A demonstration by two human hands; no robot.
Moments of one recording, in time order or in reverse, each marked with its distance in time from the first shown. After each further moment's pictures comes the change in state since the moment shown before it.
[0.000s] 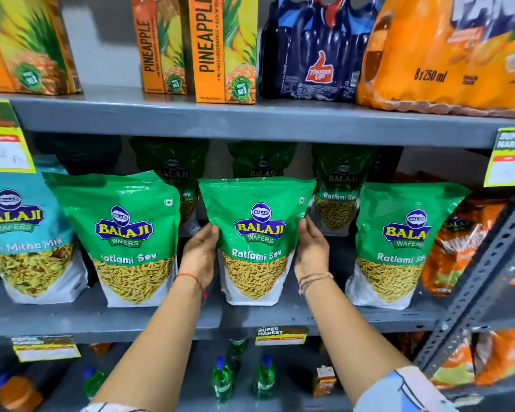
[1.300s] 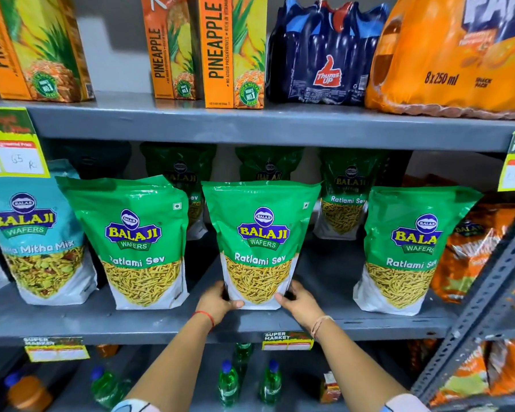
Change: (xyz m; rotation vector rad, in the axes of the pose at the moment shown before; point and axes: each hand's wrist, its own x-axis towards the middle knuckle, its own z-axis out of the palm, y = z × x) left_hand -0.026 -0.066 -0.052 1.112 -0.116 -0.252; right_hand -0.024 0.074 -0.071 -0.983 -0.376 0.265
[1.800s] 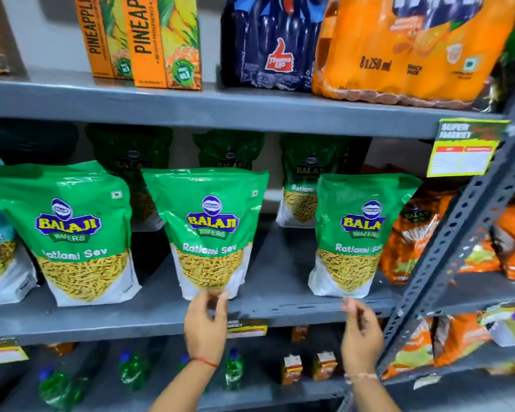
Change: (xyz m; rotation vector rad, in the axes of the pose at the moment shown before) left_hand -0.095 0.053 0.079 -0.283 0.540 0.309; right_hand -0.119 0.052 -0.103 0.208 0.915 -0.162
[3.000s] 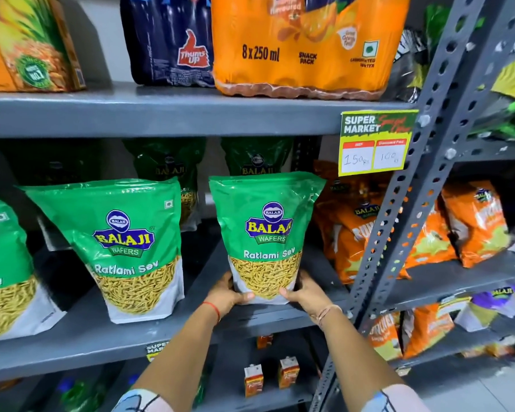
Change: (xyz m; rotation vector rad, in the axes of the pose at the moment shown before) left_hand 0.043 0.007 0.166 -0.077 -0.764 -0.421; right_hand 0.136 0.028 0.002 -0.056 -0.740 0.288
